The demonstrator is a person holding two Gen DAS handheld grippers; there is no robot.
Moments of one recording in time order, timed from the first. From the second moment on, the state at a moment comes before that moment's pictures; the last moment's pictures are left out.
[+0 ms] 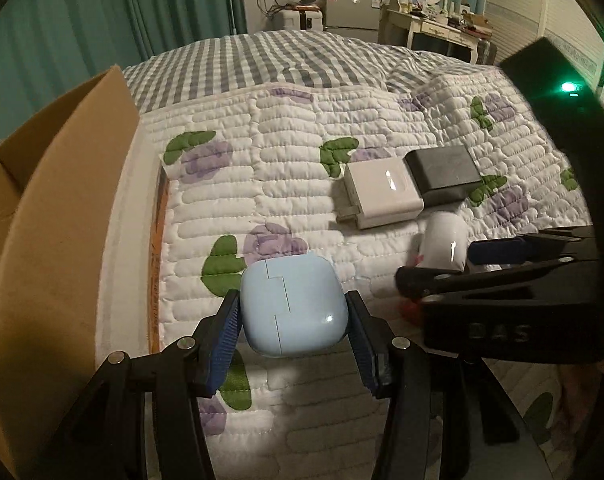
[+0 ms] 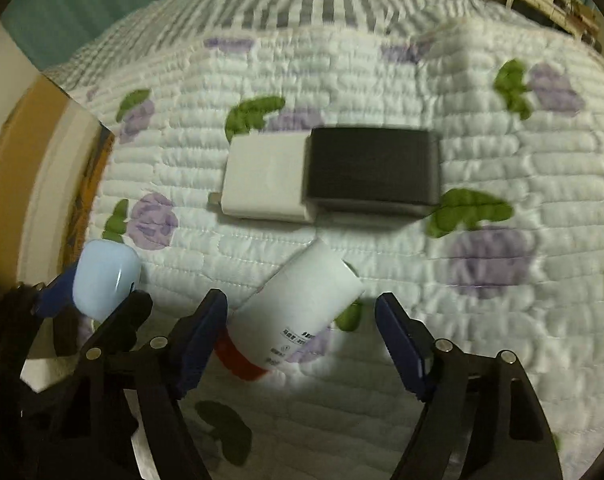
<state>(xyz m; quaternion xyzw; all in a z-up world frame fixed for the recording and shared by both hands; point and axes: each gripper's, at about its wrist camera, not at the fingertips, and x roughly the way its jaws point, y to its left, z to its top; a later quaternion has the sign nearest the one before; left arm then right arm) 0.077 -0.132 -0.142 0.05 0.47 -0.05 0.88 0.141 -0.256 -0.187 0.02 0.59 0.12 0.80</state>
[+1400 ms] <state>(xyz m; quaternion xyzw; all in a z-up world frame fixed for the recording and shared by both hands) 0.007 -0.112 -0.034 0.01 0.40 -0.09 0.91 0.026 -0.247 -0.044 -0.08 0.43 0.09 0.89</state>
